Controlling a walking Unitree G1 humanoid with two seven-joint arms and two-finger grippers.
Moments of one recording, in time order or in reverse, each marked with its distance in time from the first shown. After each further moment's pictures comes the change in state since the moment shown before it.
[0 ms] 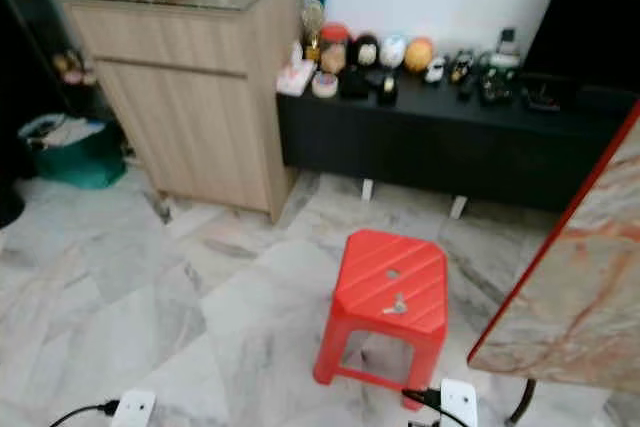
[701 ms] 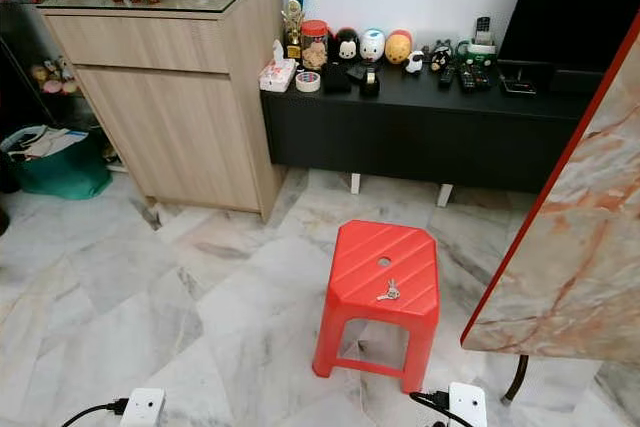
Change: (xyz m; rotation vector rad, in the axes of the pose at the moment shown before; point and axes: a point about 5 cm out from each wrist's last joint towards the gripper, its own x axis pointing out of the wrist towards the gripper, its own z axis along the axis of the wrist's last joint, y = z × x) left arm 0.001 -0.003 0.004 -0.040 -0.011 -0.018; right arm -0.001 -0.007 -0.005 -0.007 0.012 -0.012
